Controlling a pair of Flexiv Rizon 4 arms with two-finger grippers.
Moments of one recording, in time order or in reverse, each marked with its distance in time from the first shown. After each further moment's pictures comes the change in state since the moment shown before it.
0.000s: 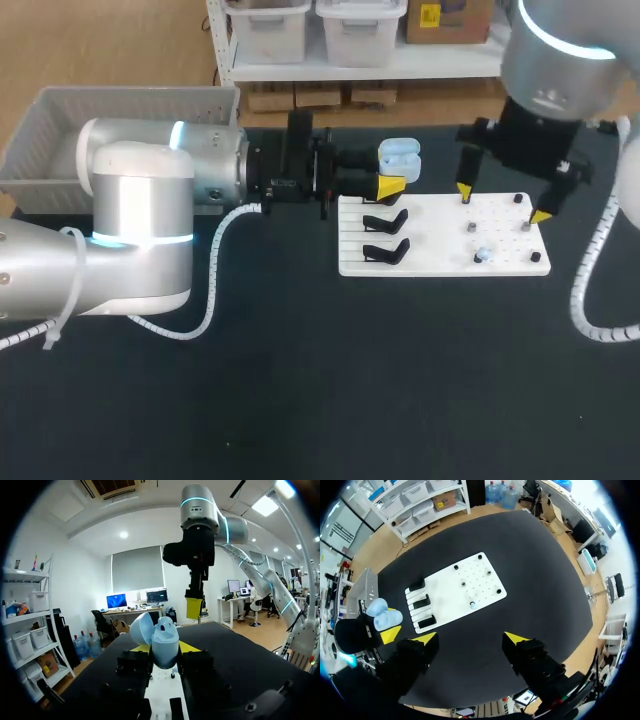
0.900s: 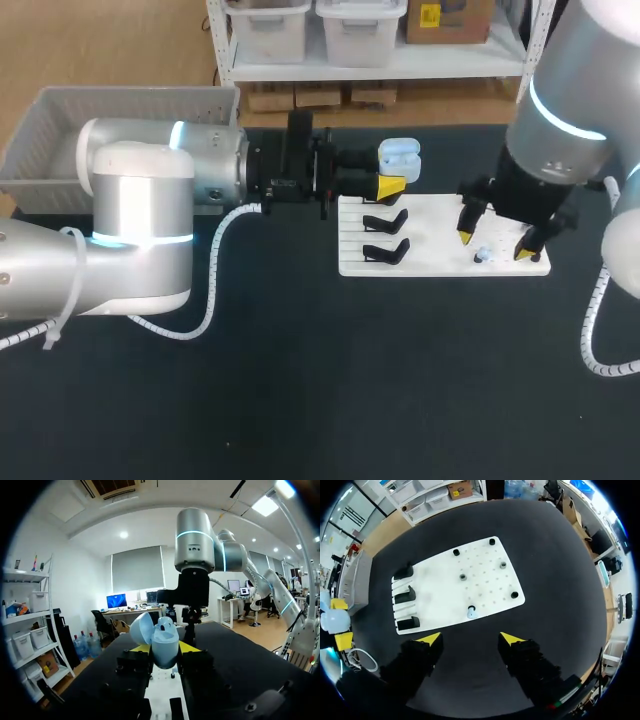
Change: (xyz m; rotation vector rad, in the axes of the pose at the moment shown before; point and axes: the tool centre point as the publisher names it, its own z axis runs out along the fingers) left arm 0.000 0.000 0.000 0.000 0.000 0.000; right arm -0.002 -0.012 0.094 -0.062 0.049 -0.119
